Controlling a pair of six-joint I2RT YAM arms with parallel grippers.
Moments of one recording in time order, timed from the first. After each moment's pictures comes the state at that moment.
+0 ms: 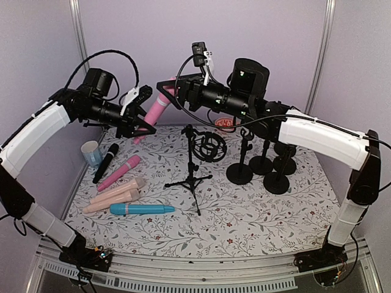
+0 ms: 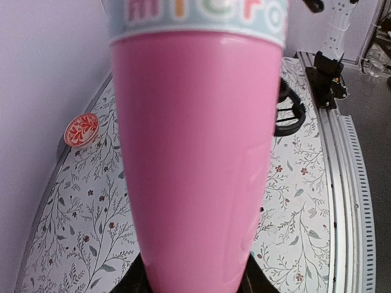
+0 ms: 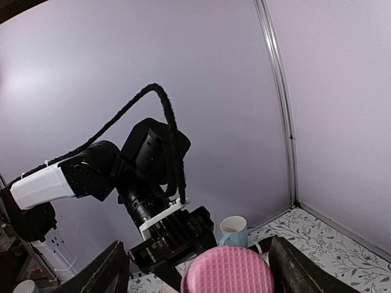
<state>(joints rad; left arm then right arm) -0.43 1.45 1.57 -0.85 0.75 0.68 0.96 1.78 1.73 0.24 -0.26 0.30</state>
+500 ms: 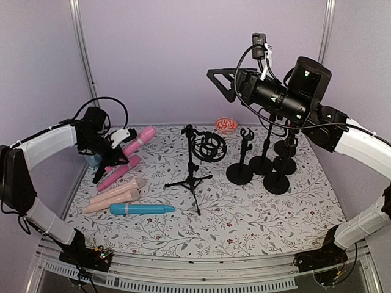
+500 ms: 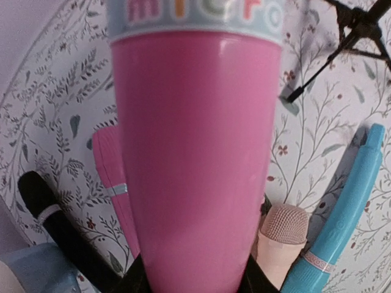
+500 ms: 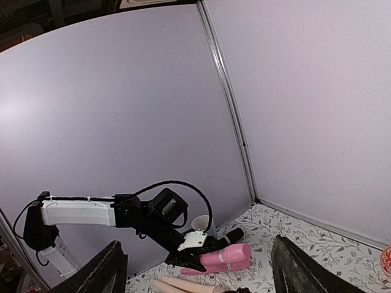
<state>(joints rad) -0.18 1.48 1.17 -0.72 0.30 0.72 0.90 1.38 1.44 0.14 -0.10 0.31</state>
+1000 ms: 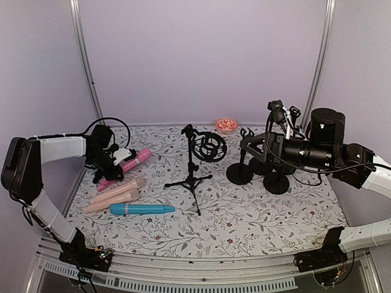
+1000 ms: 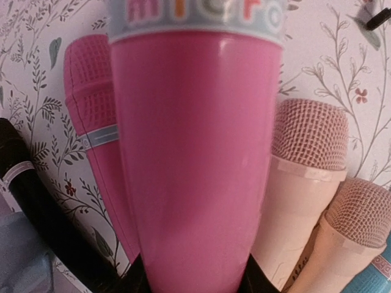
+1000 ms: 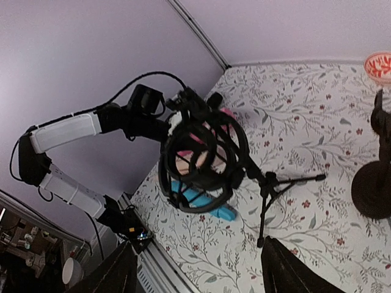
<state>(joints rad) -0.16 1.59 0.99 -0.57 0.07 0.73 0.90 0.99 1.00 -0.24 -0.10 0.62</state>
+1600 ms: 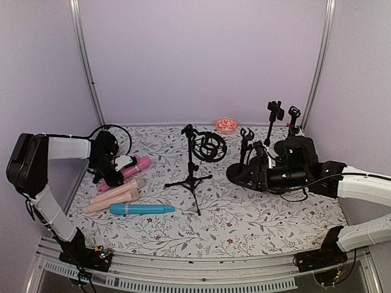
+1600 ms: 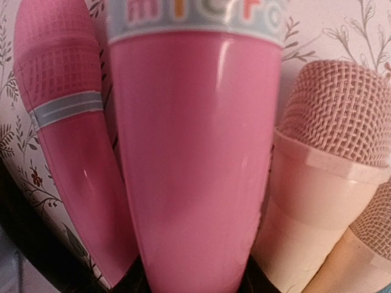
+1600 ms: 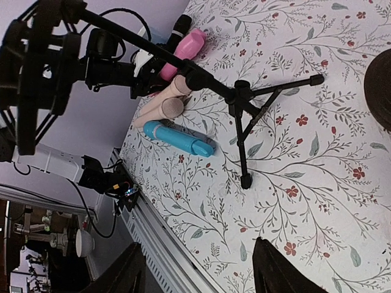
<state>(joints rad) -0.16 1.67 0.96 -0.56 0.02 0.71 0.79 1.10 0.72 -0.14 -0.39 0.74</state>
